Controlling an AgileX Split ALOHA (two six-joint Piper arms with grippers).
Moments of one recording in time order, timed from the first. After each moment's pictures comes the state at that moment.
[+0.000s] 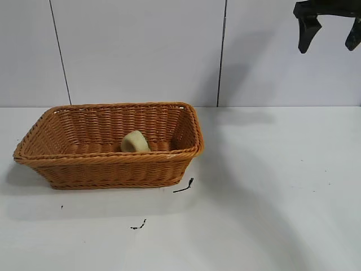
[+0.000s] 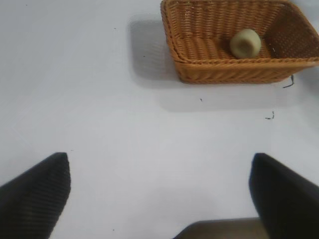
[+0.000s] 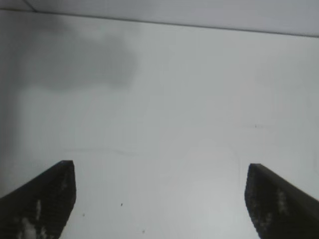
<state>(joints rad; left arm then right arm) -0.04 0.00 -0.50 -0.06 1.07 -0.04 -0.01 1.82 -1.74 -0.02 1.21 -0.03</state>
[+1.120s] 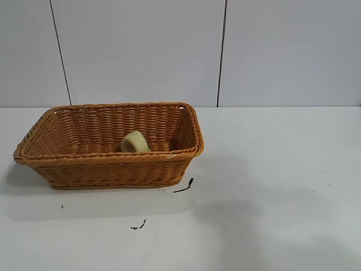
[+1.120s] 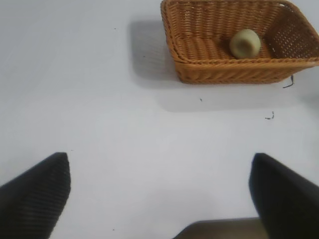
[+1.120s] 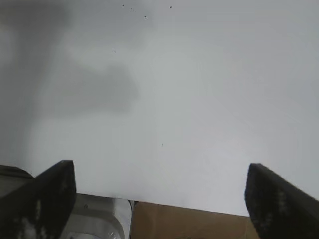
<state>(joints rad) -0.04 0.00 -0.50 -0.06 1.07 -0.04 -0.01 0.47 -0.52 0.01 1.04 -0.05</state>
